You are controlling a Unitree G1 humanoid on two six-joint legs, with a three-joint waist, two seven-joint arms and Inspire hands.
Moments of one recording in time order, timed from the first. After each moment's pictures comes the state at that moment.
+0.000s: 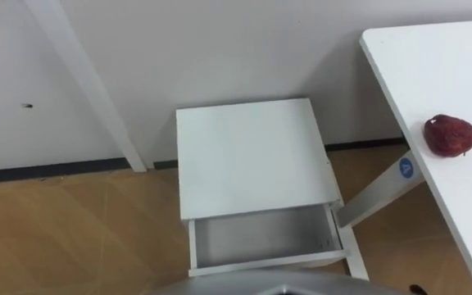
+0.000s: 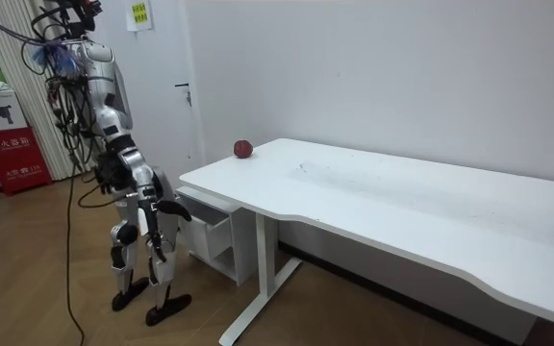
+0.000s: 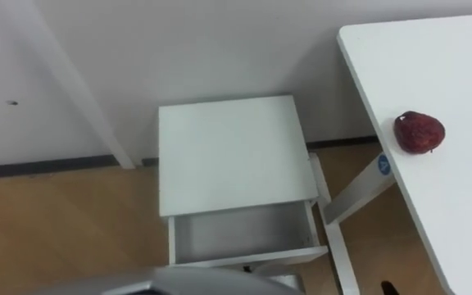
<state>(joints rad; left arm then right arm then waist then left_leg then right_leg) 0.28 0.20 0.27 1.18 0.18 0.01 0.19 0.23 -0.19 -0.61 1.13 1.12 -0.06 -0.37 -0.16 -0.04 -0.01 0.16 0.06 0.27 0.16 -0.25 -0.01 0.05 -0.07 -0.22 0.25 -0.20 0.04</state>
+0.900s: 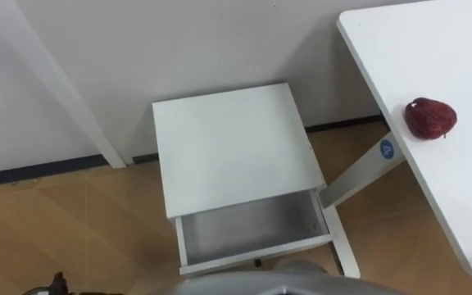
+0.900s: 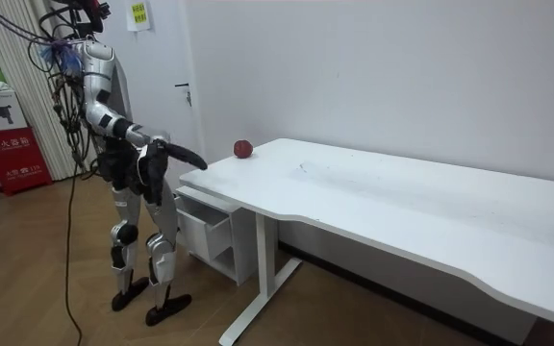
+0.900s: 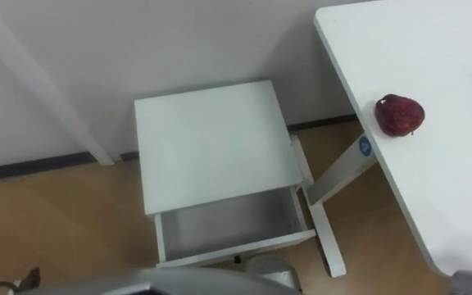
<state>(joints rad) 0.27 0.25 0.20 1.08 0.15 -0.04 0.18 0.30 -0.25 -0.63 0.36 0.54 -0.27 -1.10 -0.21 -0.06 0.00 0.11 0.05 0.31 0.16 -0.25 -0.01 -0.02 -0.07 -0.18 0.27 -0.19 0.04</state>
